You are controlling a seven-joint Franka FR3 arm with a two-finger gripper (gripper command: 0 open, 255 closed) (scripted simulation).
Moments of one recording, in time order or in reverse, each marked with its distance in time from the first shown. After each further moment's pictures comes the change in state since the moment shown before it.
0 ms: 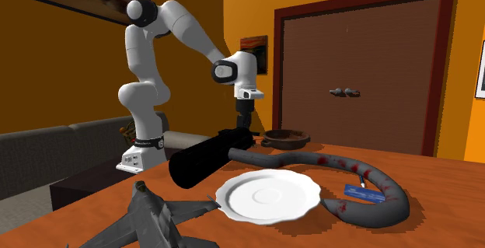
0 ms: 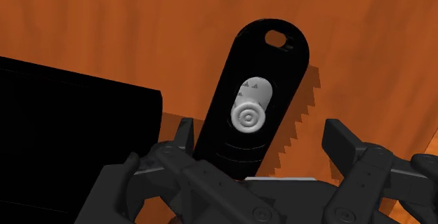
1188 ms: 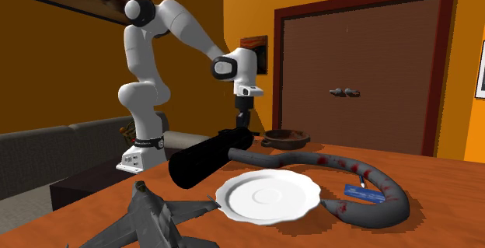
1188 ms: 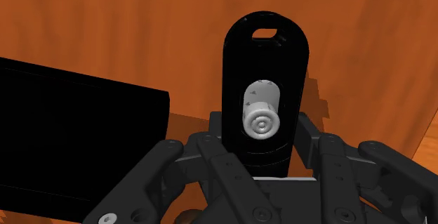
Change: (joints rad) arm -0.005 -0.025 -0.004 0.014 0.001 -0.056 0.000
